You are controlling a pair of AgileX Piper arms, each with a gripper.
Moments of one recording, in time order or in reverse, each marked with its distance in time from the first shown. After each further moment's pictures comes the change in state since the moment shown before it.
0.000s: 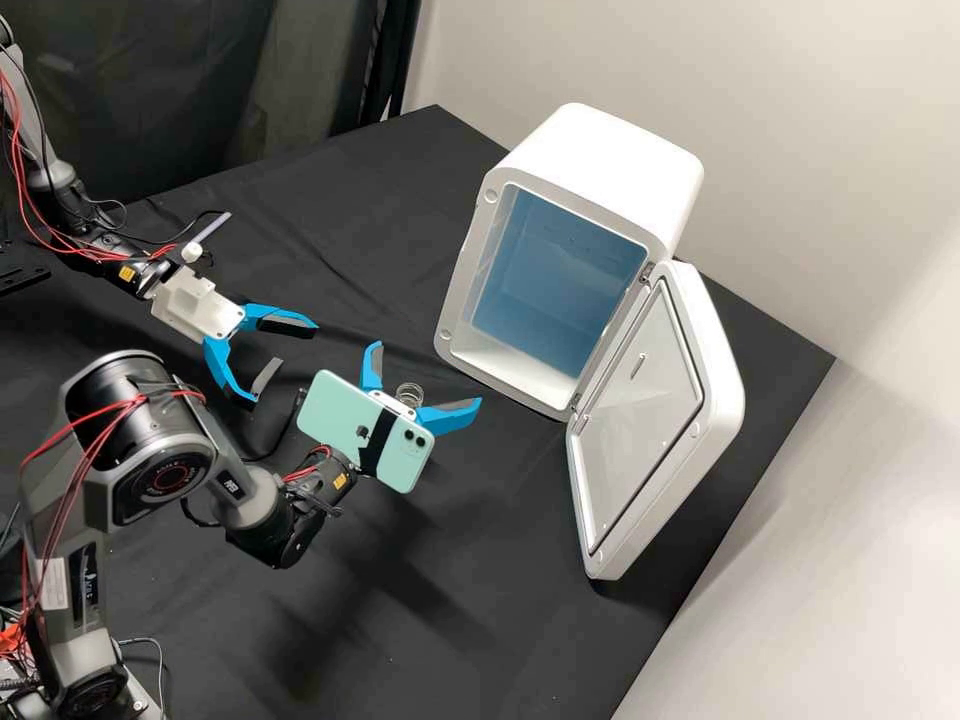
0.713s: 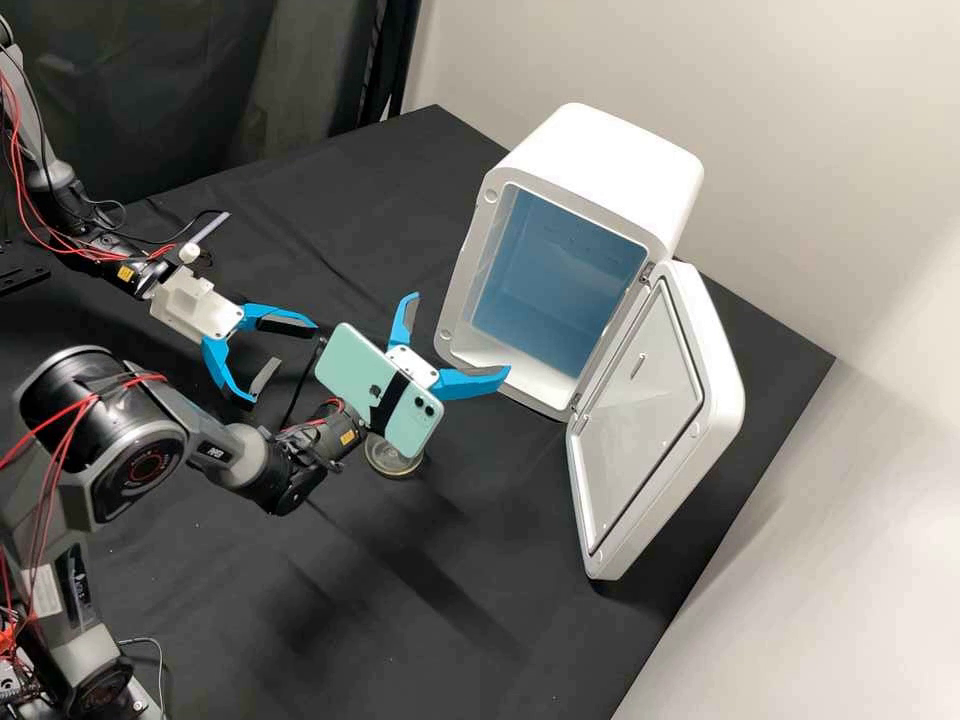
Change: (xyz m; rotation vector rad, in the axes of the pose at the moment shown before) left arm -0.001 -0.001 0.000 0.012 -0.001 0.000; right arm 0.030 0.018 -0.037 0.081 -0.026 0.187
